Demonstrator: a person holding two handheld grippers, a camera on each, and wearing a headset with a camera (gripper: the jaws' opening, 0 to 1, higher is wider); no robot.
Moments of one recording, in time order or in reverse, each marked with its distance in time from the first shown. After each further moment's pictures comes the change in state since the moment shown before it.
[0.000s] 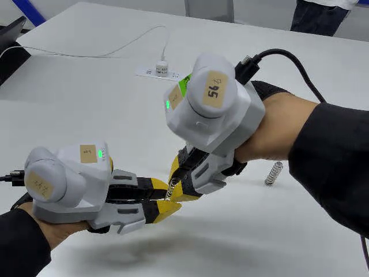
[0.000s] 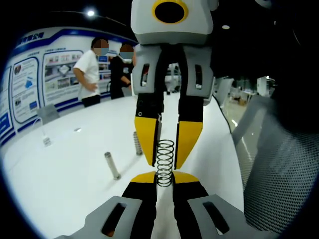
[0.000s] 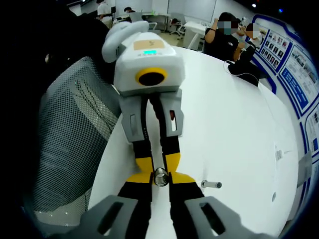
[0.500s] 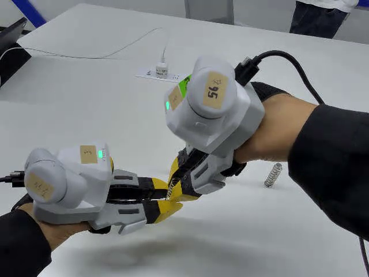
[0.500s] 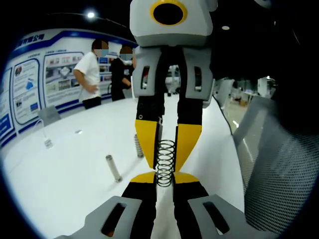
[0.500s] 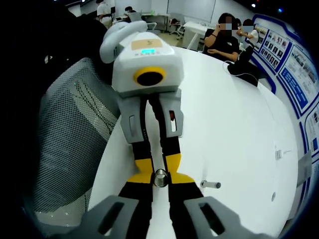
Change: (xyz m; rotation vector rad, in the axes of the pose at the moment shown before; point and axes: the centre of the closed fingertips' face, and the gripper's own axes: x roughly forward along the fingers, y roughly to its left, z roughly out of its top) left arm 0.000 0.003 0.004 0.005 -0.014 0.012; right arm -0.001 -0.001 0.002 0.002 0.001 -0.005
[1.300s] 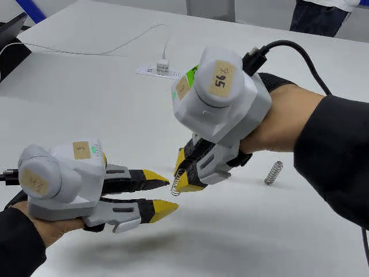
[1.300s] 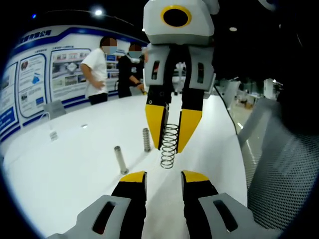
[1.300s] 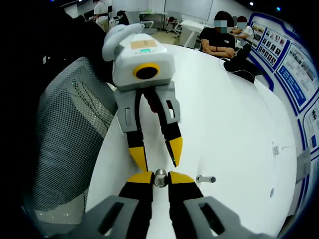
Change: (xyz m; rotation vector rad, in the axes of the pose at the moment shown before) left arm -0.007 0.009 -0.009 -0.044 0.008 0.049; right arm -0.006 -0.008 -0.009 0.016 0.016 -0.017
